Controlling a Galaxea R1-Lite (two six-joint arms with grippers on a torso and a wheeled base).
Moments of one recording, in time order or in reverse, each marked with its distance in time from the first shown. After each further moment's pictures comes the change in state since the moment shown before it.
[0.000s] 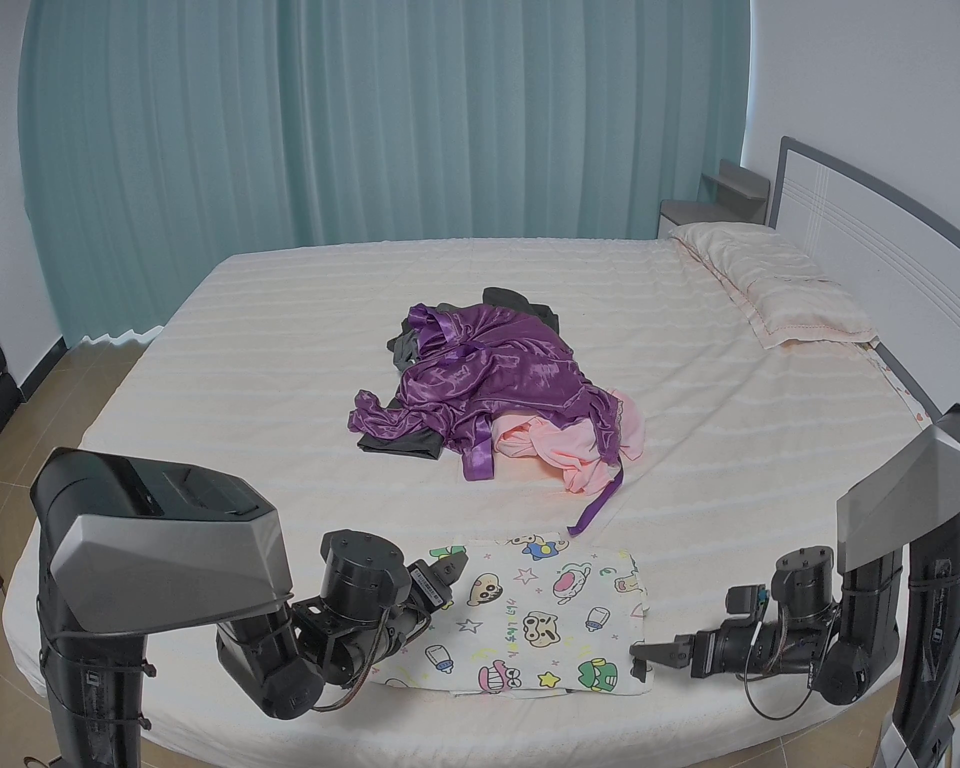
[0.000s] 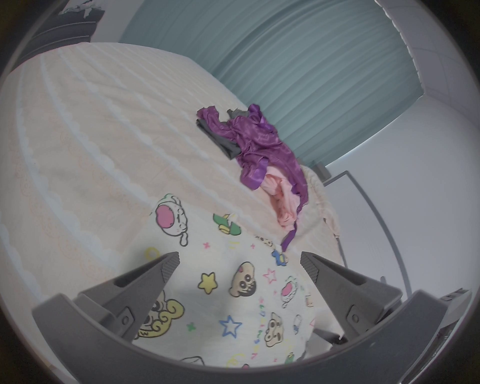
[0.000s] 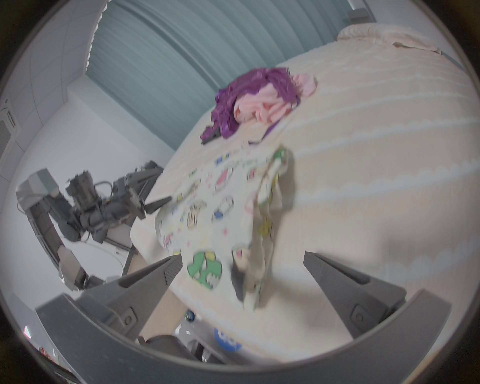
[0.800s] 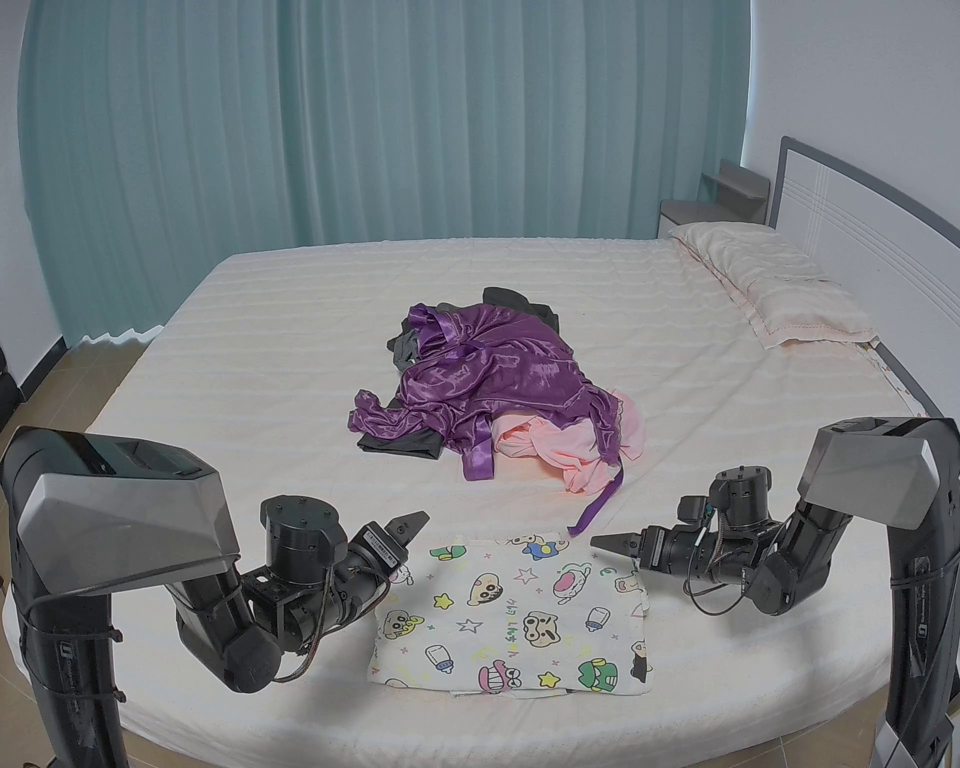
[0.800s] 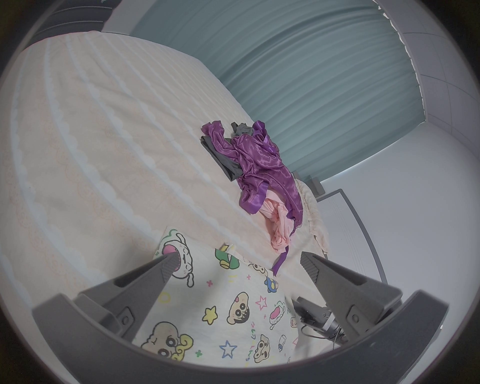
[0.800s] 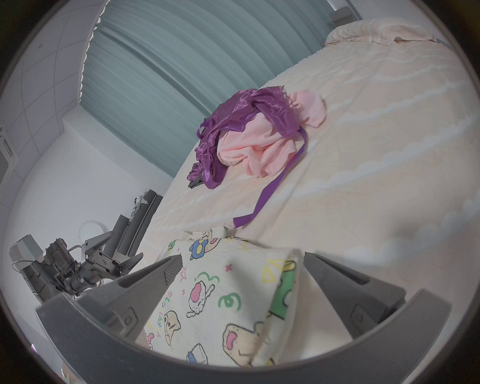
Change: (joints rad) left arm 0.144 -0.039 0.015 -0.046 -0.131 -0.031; right arm -0.017 0.129 -0.661 0.470 0.007 0.110
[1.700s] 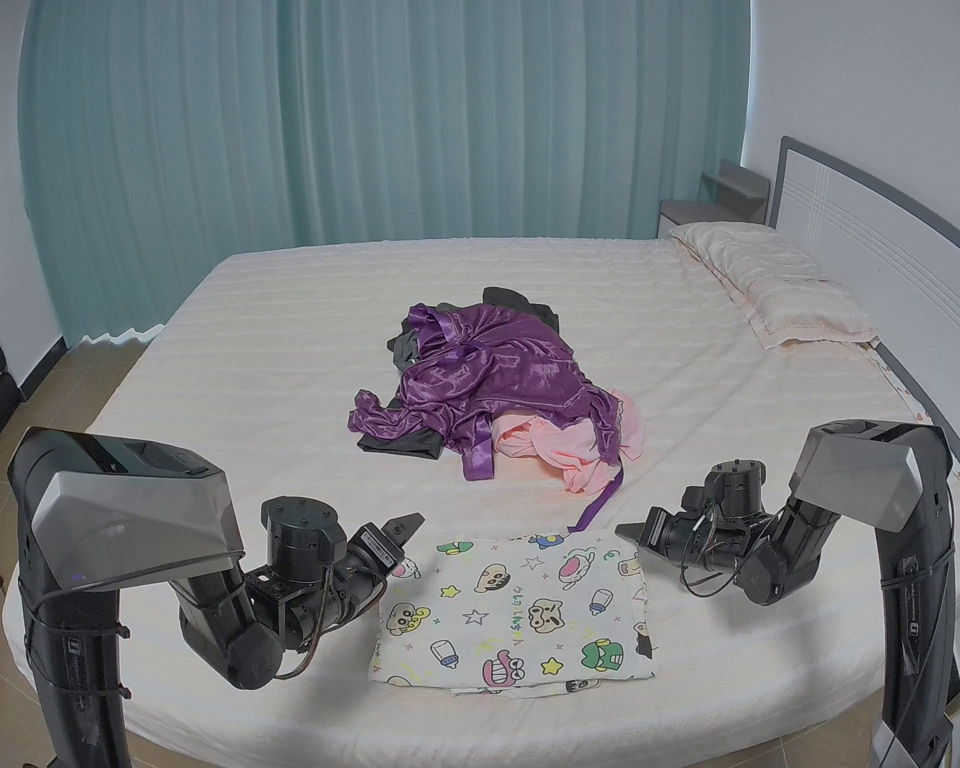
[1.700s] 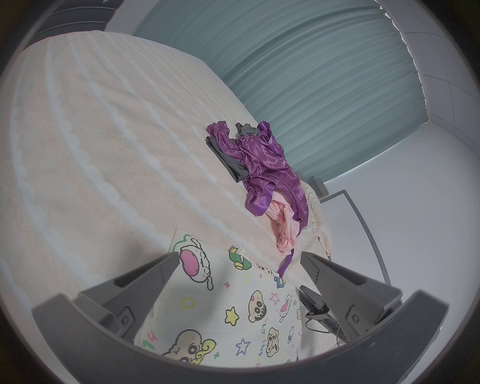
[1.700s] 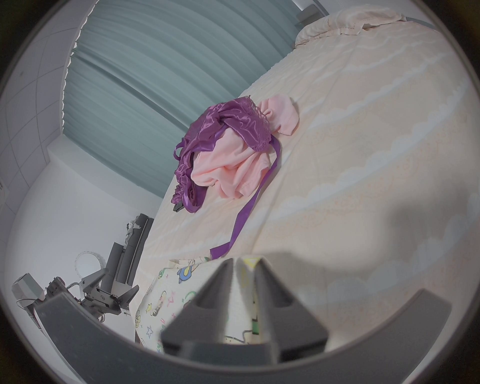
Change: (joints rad) left arm 0.014 0.027 -0.011 -0.004 0.000 0.004; right arm -0.035 0.047 -0.090 -0.007 -0.082 0.145
